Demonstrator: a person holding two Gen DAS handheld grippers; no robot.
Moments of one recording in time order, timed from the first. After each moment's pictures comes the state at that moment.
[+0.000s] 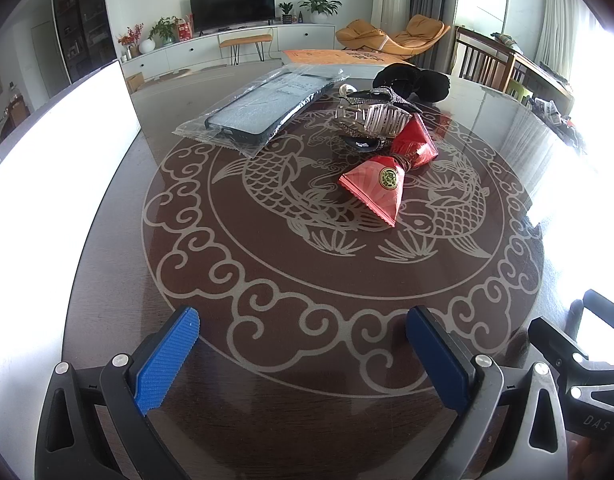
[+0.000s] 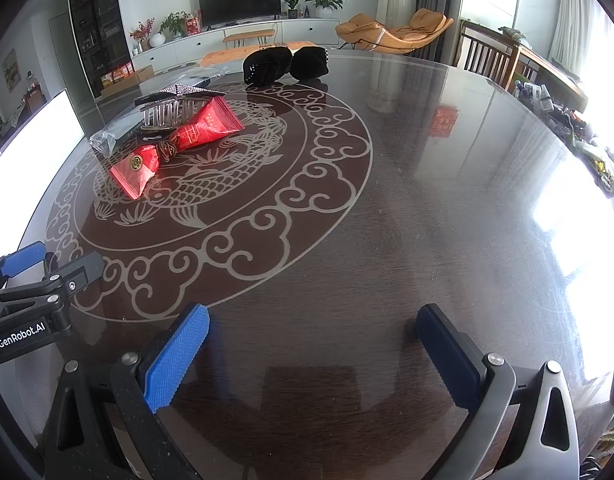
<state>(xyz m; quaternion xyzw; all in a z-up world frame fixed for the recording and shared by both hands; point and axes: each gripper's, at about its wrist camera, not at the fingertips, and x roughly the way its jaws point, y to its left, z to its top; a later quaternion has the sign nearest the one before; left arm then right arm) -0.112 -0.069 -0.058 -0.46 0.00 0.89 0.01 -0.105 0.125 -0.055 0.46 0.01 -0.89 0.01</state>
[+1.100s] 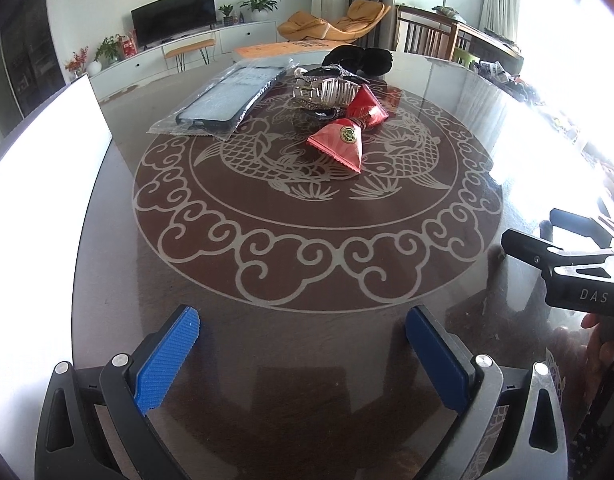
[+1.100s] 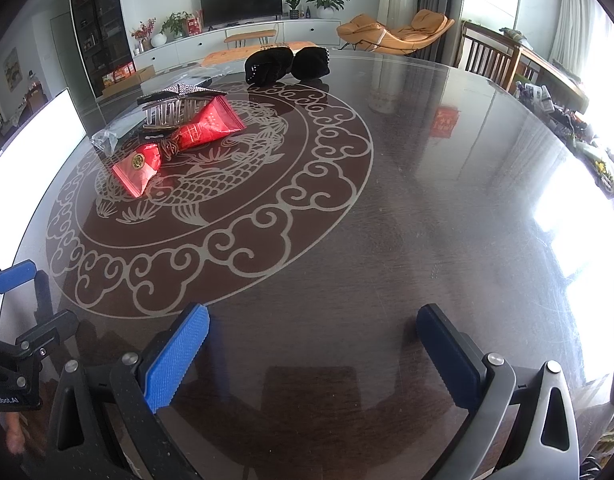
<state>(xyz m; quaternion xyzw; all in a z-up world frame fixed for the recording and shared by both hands) -0.076 -0.084 -0.057 -0.46 0.05 0.88 0.10 -0.105 0.125 -0.055 0.46 0.01 -0.89 0.01</state>
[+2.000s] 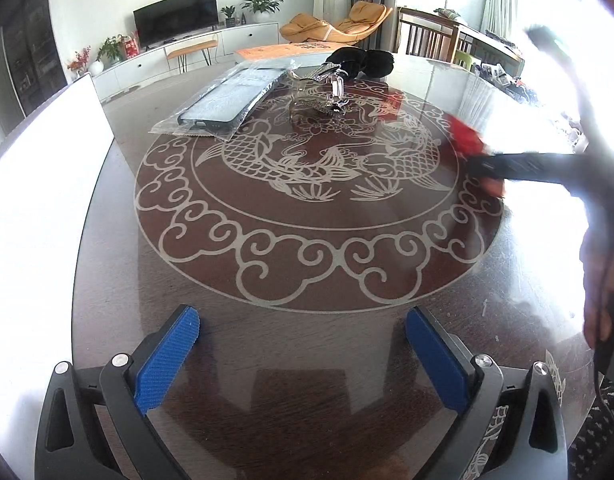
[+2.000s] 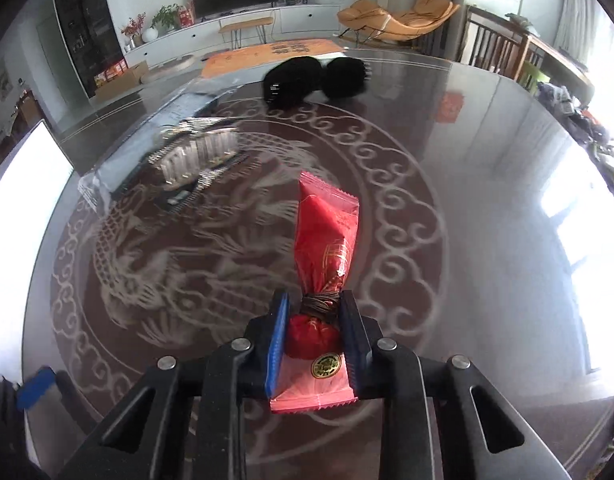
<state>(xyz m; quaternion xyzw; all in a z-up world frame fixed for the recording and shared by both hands) -0.077 -0.085 -0.056 -0.46 0.05 0.88 0.10 -0.163 0.112 -0.040 0.48 0.00 -0.88 -0.01</state>
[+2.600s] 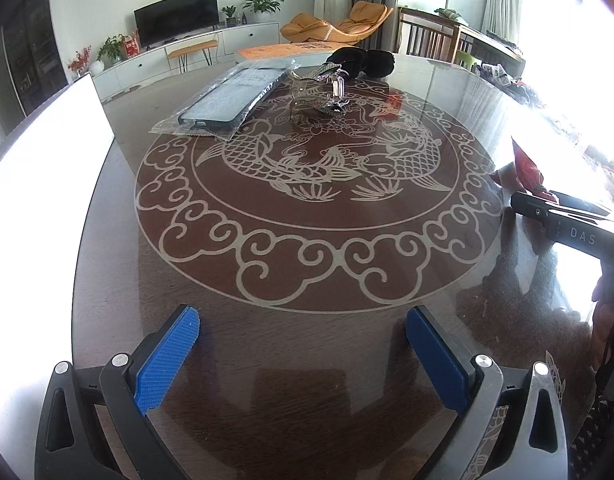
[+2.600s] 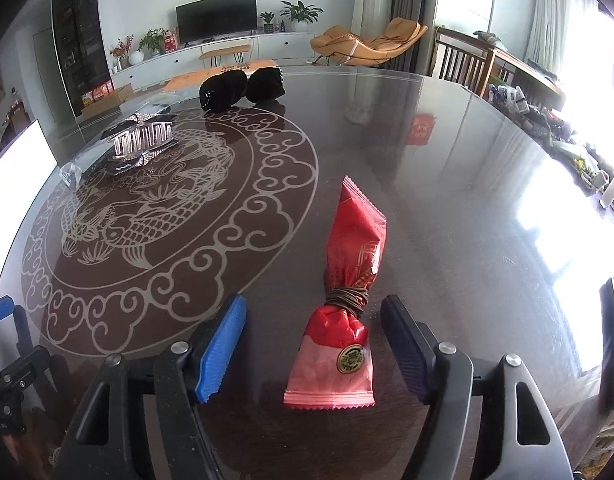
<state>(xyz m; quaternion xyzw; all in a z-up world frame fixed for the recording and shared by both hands) -0.076 -0.085 -0.056 -0.46 0.05 0.88 0.10 -0.114 0.160 -0.047 0.44 0.00 -0.90 -0.03</state>
